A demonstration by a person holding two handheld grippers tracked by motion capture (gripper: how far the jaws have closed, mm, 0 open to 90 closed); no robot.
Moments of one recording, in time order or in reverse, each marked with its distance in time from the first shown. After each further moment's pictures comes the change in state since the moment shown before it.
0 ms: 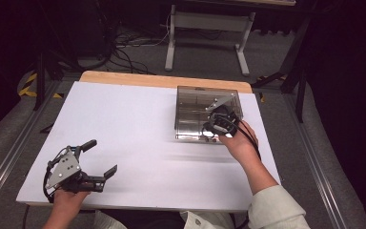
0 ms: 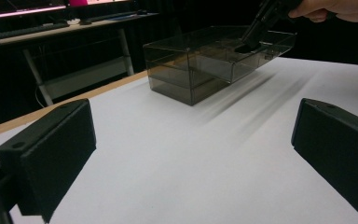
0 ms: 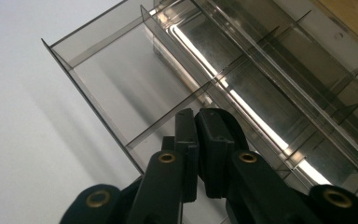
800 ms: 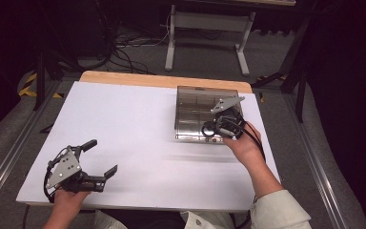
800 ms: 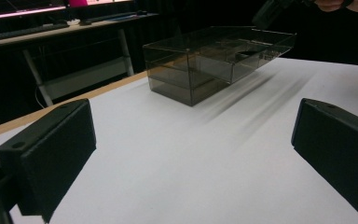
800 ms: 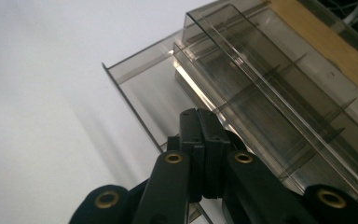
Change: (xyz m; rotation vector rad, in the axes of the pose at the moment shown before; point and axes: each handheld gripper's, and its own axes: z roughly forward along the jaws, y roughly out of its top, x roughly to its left) left arm 0.000 0.000 0.001 -0.001 0.000 0.008; right arm 0.013 -0.005 -0.034 -0.141 0.040 -0.074
